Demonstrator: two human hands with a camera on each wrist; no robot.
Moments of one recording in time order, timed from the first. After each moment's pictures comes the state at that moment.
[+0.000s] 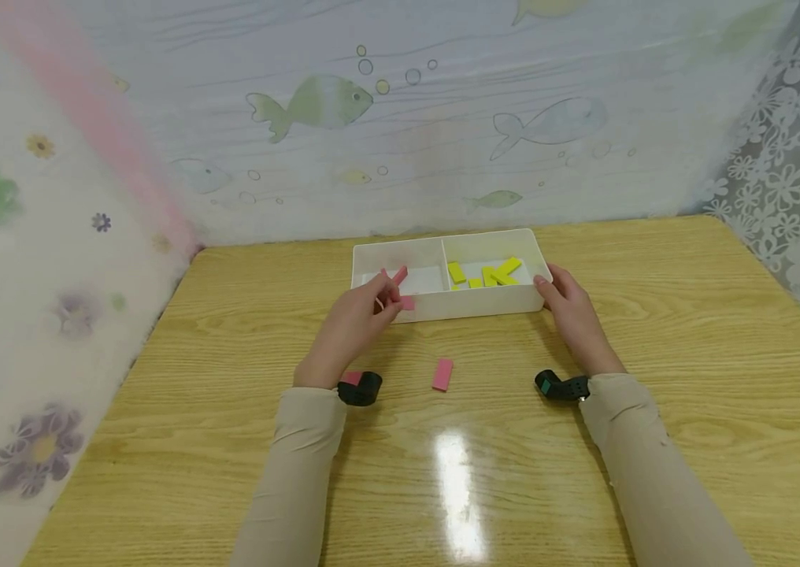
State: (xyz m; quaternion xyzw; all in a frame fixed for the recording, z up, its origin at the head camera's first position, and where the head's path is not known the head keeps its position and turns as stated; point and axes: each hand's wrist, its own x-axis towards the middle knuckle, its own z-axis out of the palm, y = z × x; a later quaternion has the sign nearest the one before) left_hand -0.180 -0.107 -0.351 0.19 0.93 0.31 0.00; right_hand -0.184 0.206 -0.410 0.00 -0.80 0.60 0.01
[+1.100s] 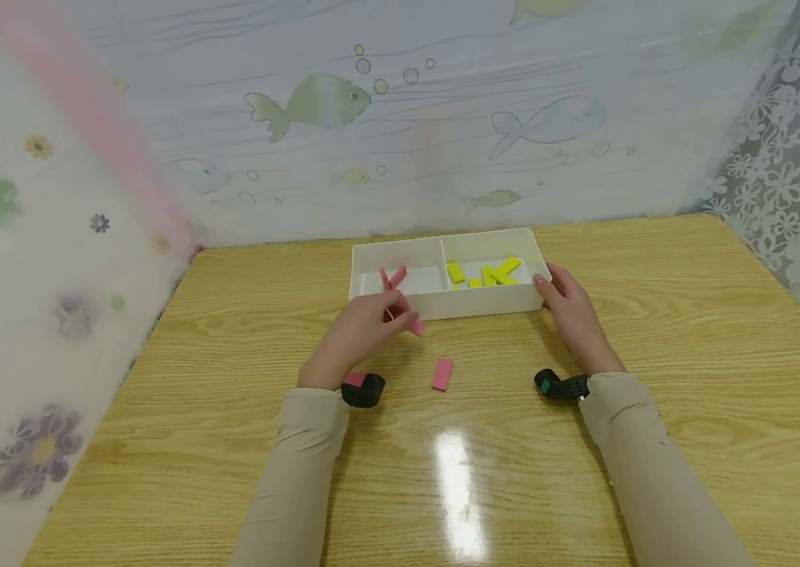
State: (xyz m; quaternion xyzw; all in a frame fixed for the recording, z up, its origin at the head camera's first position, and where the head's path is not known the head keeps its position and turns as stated) left_hand -0.177 -0.102 -0.355 0.22 0.92 0.32 0.05; right_hand -0.184 0.208 -0.411 0.00 -0.80 0.60 0.01
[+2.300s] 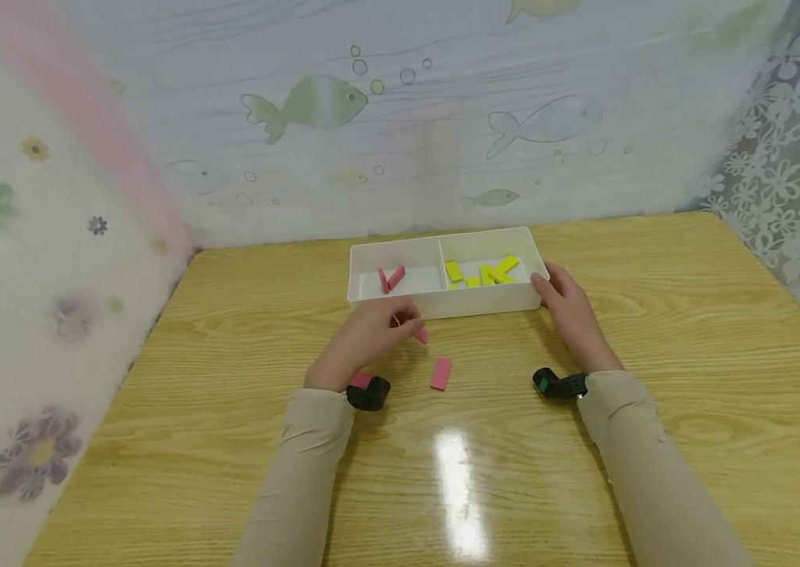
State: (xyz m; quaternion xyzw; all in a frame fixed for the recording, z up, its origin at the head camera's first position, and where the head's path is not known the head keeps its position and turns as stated) left_hand -0.176 -0.094 -0.362 0.26 0.91 0.33 0.07; right_hand -0.185 0.207 -0.411 -0.01 -0.80 0.60 0.01
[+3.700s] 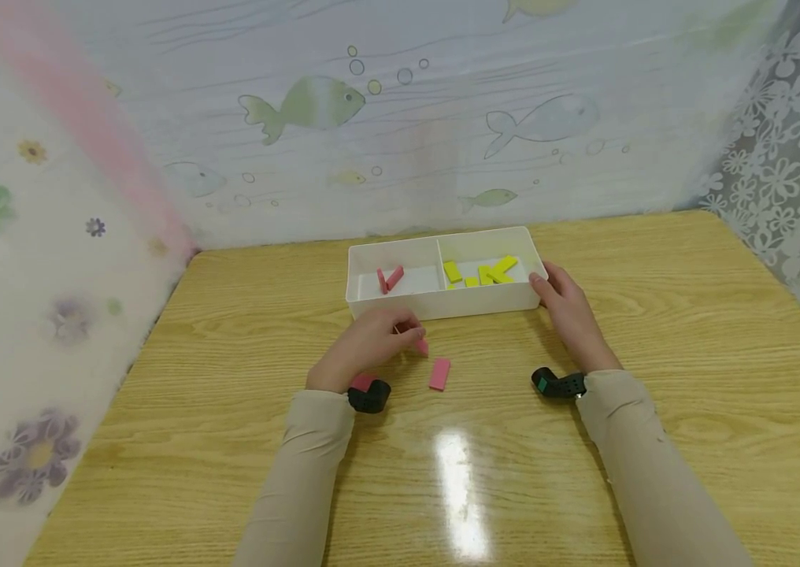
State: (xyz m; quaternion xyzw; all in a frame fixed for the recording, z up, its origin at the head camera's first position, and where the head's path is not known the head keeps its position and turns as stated) left_hand -0.179 -0.092 -0.372 0.27 0.91 0.31 0.10; right_hand -0.185 0.208 -0.411 -0.01 -0.80 0.60 0.01
